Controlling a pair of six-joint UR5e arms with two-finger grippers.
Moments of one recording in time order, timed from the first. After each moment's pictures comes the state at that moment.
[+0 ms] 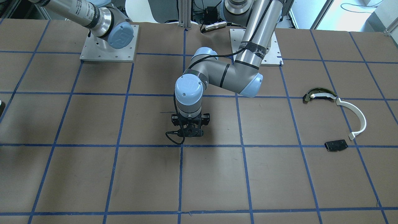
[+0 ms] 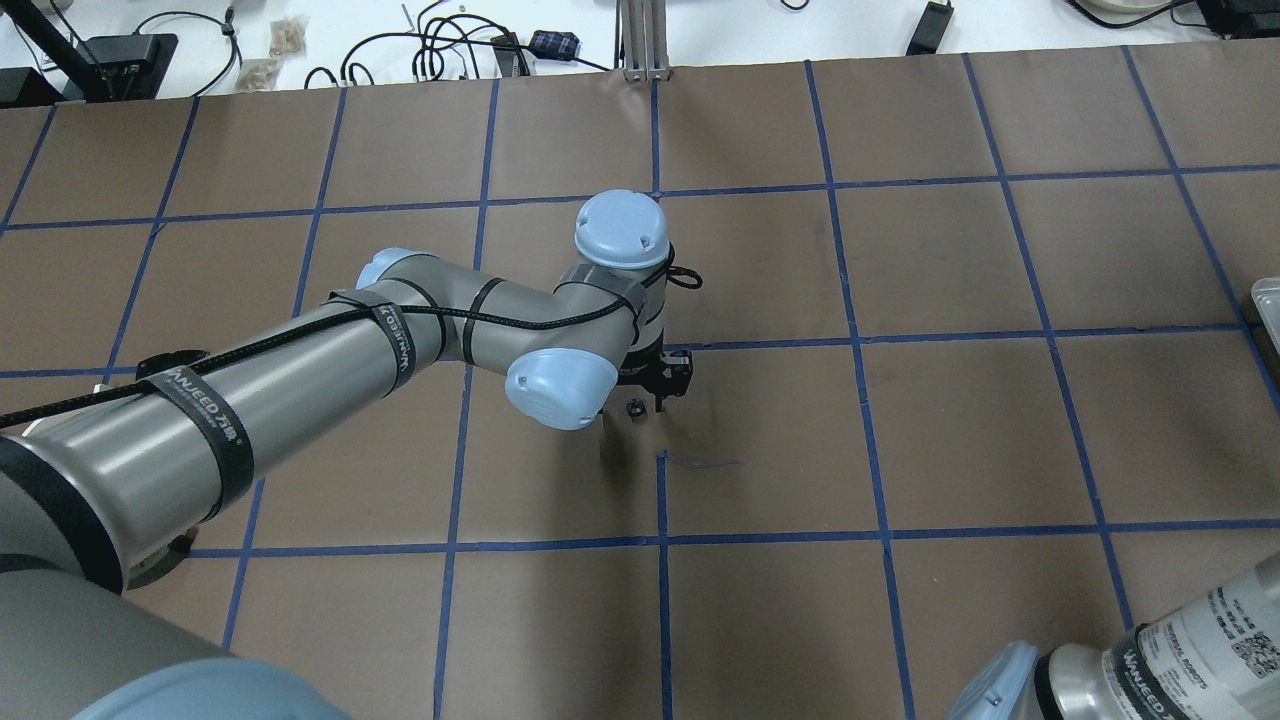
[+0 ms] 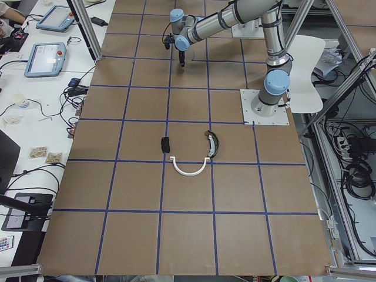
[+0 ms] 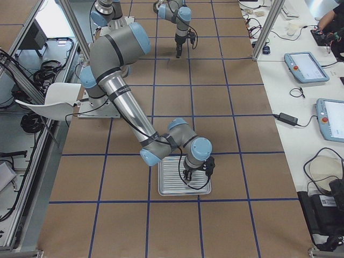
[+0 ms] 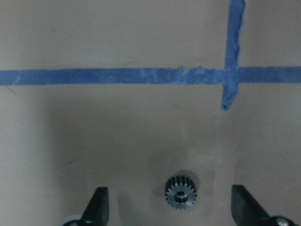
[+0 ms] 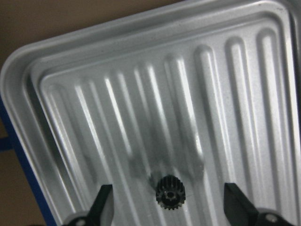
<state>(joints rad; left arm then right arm) -1.97 -2.07 -1.78 -0.99 1.58 -0.40 0.67 -0.91 1.48 -2.05 -1.64 -0.69</state>
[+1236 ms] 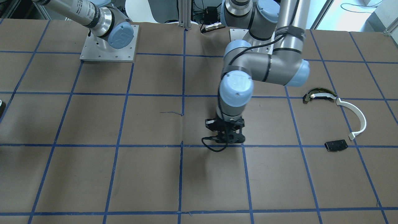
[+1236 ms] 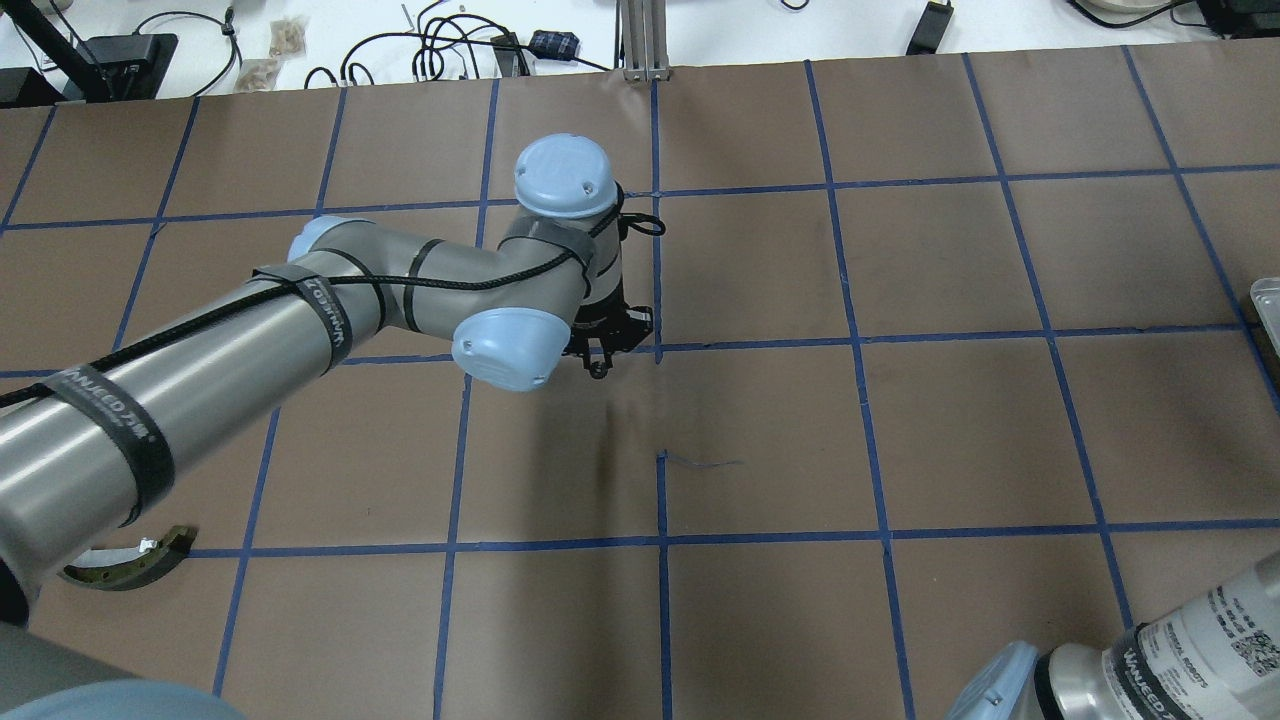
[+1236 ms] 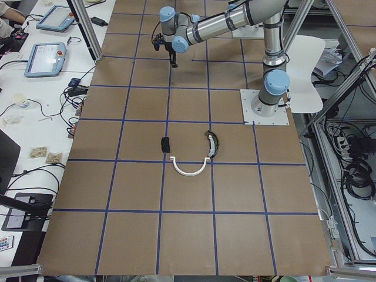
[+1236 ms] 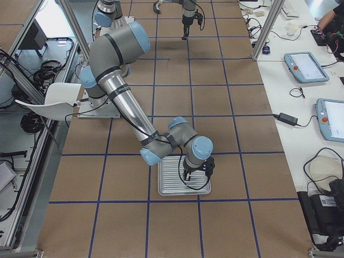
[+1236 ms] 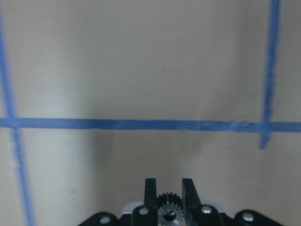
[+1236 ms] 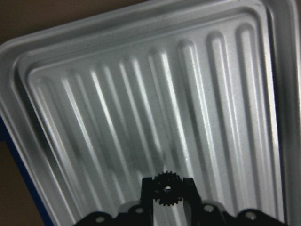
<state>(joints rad) -1.70 -1.92 -1.76 -1.13 1.59 -0.13 0.68 -0.95 1.46 -2.03 -1.68 -0.67</state>
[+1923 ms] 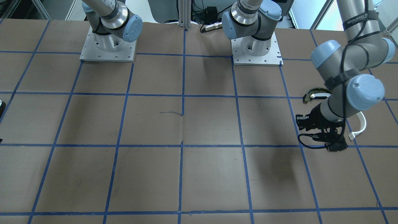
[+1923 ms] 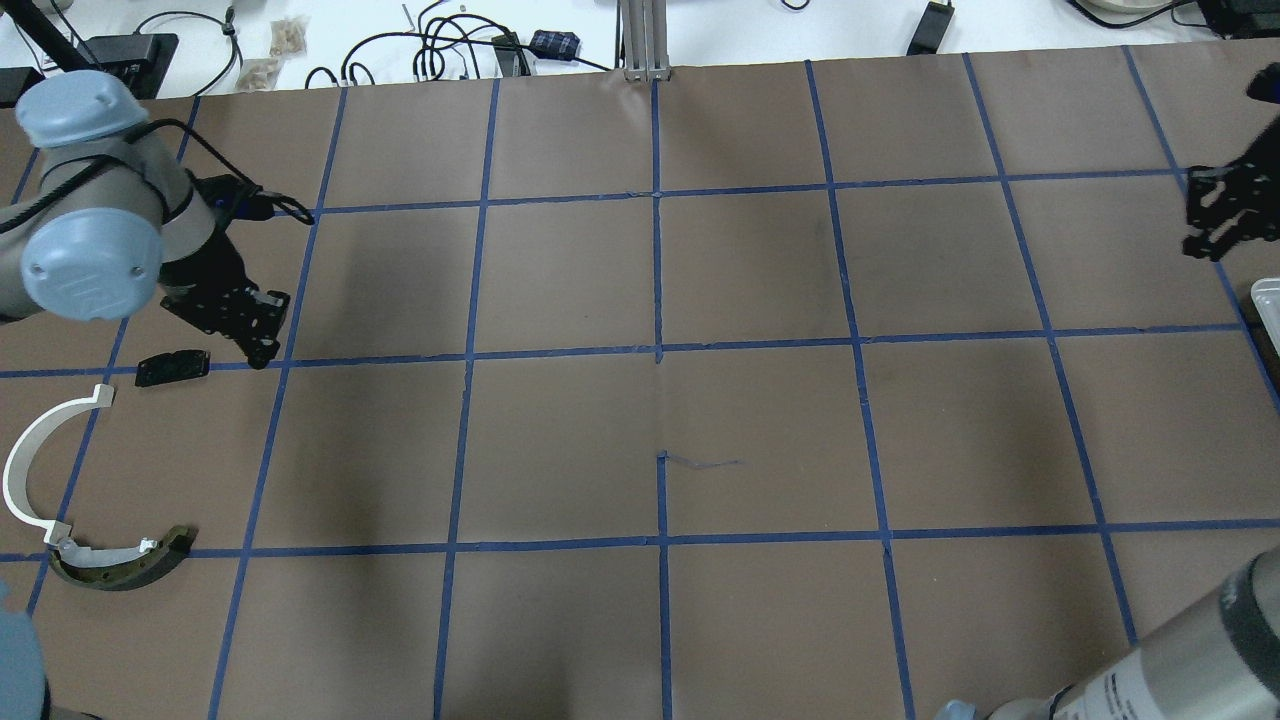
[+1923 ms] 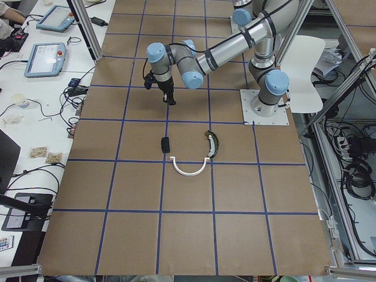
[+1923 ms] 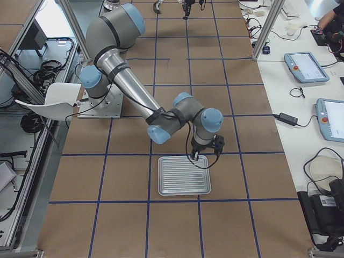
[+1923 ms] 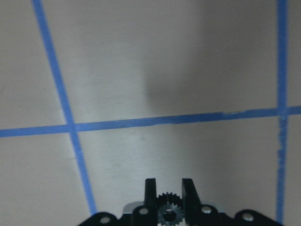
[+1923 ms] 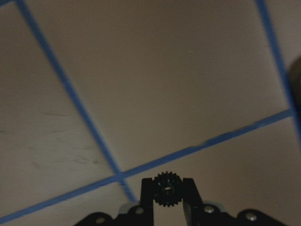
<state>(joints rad) -1.17 -1.85 -1.81 -1.20 1.67 0.55 1.10 -1.13 1.48 -1.79 -1.57 -0.07</state>
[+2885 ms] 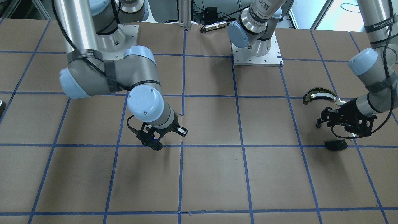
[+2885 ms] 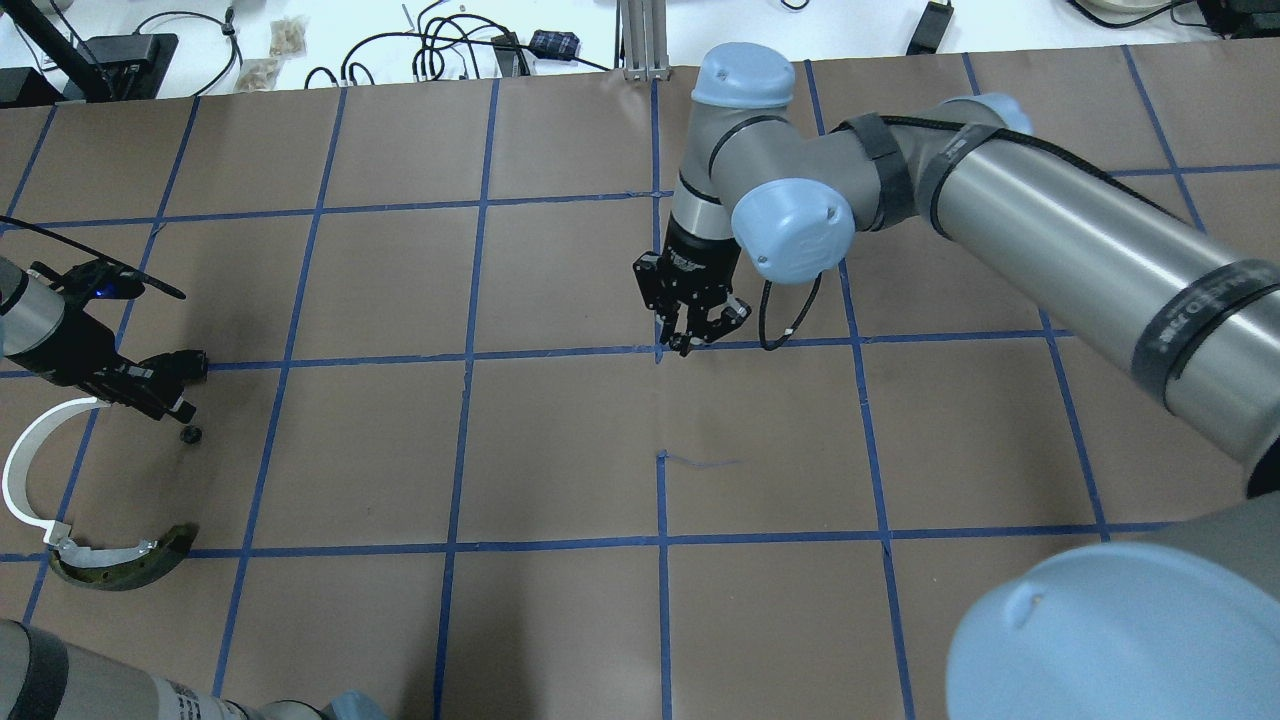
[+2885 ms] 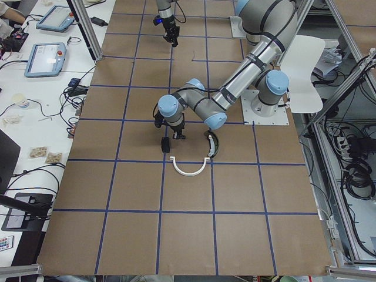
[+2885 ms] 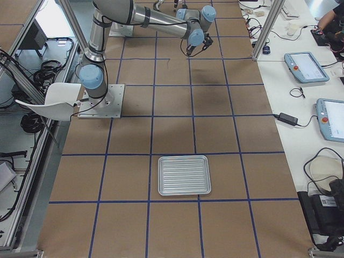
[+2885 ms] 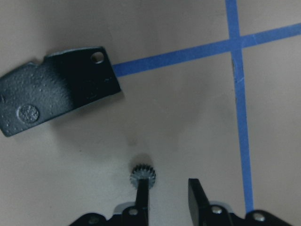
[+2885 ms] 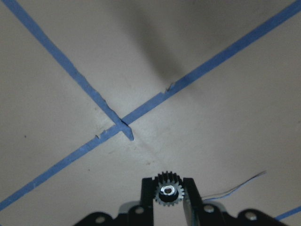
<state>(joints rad) -0.89 -1.92 -1.85 -1.17 1.53 0.90 1.86 -1.08 1.59 -1.89 -1.33 0.90</state>
